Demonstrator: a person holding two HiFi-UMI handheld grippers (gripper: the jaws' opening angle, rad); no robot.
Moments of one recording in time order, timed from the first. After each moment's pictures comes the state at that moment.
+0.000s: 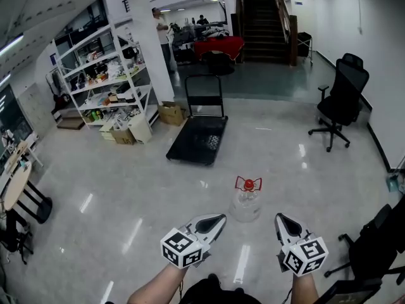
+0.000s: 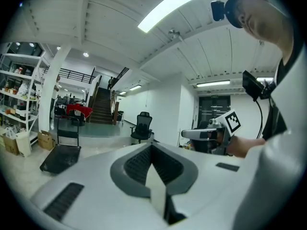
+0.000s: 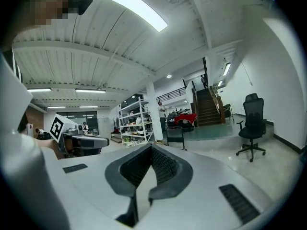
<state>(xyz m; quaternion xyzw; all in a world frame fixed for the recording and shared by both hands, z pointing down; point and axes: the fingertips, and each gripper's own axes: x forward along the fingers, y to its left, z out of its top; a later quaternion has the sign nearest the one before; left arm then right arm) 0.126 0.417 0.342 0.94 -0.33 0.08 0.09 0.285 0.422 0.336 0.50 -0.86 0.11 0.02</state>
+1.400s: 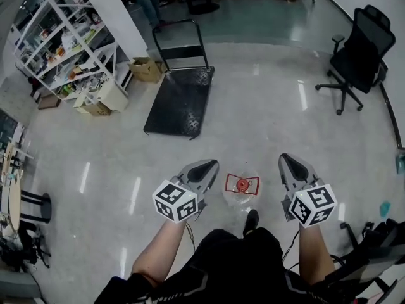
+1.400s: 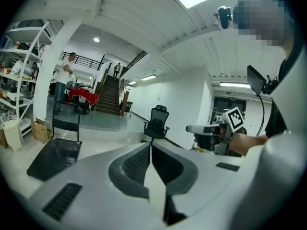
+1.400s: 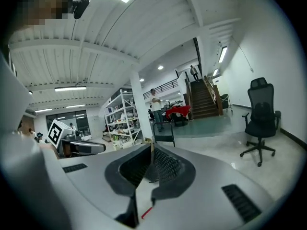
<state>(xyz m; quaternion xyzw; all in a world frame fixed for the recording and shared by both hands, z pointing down) 0.179 -0.082 0.425 0.92 -0.35 0.09 0.16 0.362 -0.081 0.399 0.51 -0.85 0.16 0.04</state>
